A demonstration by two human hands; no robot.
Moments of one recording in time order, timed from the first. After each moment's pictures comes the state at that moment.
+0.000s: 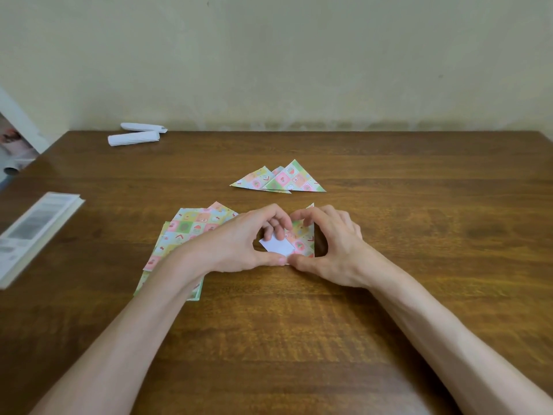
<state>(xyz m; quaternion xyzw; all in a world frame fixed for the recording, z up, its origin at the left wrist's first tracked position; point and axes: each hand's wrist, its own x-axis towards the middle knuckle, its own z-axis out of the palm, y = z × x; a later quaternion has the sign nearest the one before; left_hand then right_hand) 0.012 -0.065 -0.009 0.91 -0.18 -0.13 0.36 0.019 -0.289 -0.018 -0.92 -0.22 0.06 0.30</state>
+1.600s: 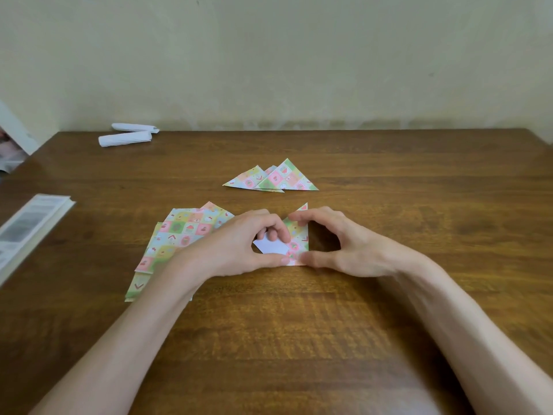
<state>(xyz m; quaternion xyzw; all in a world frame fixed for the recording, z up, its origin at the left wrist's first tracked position) 0.008 -0.075 -0.013 0.92 -0.18 -0.10 0.34 0.030 -0.321 -0.005 -0.87 -0.27 0.19 0.35</state>
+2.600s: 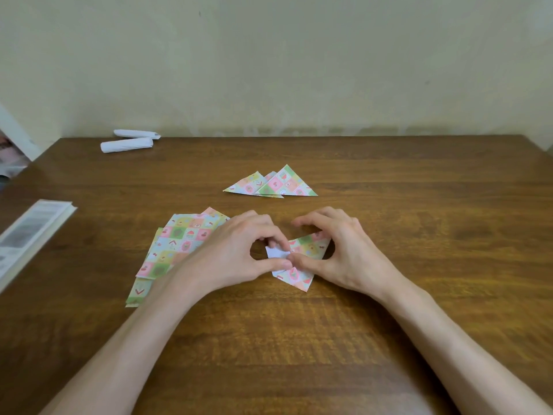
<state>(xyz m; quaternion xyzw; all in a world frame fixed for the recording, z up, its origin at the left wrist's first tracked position) -0.001 -0.078 -0.012 0.94 -0.21 0.01 0.27 0.023 -0.310 -0.026 -0.91 -0.27 -0.02 0.32</state>
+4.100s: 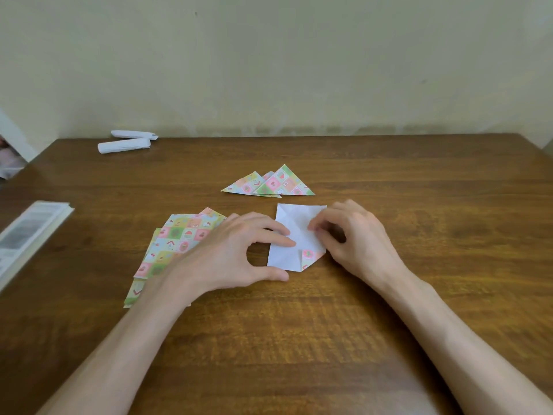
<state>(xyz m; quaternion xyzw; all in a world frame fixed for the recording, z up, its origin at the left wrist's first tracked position) -0.001 -0.072 -0.017 0.94 -0.24 0.01 0.24 0.036 -0.323 -0.028 -0.93 -0.24 -0.13 0.26</state>
